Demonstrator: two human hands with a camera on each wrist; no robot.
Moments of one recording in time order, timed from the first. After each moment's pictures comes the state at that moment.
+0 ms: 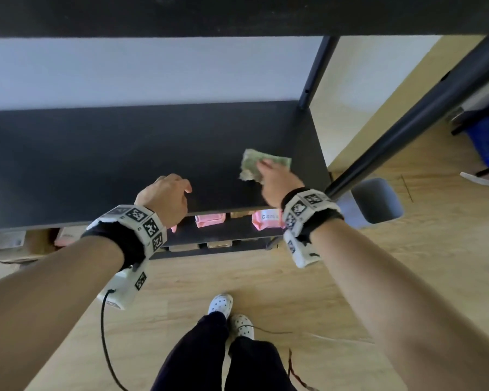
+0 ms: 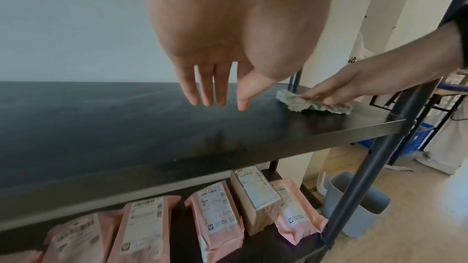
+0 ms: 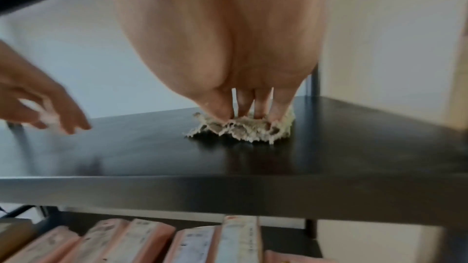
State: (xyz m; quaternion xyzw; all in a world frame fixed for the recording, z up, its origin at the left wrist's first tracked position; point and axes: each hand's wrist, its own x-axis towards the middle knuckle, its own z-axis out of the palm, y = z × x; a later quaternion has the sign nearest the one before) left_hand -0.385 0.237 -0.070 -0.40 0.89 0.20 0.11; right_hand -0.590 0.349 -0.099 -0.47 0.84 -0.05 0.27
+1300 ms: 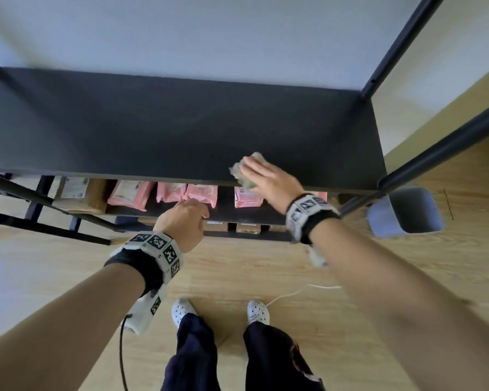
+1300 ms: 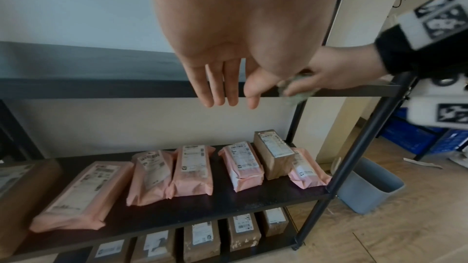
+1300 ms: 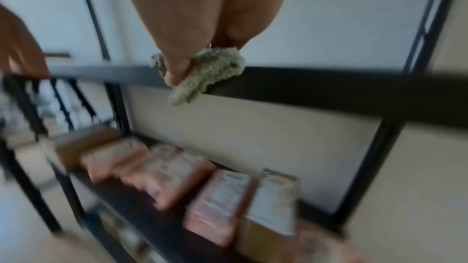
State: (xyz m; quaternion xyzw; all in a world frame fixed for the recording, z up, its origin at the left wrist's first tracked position) left_hand -0.259 0.281 -0.098 -0.43 0.86 0.25 0.12; right_hand -0.487 0.328 -0.134 -0.73 0.68 -0.08 0.10
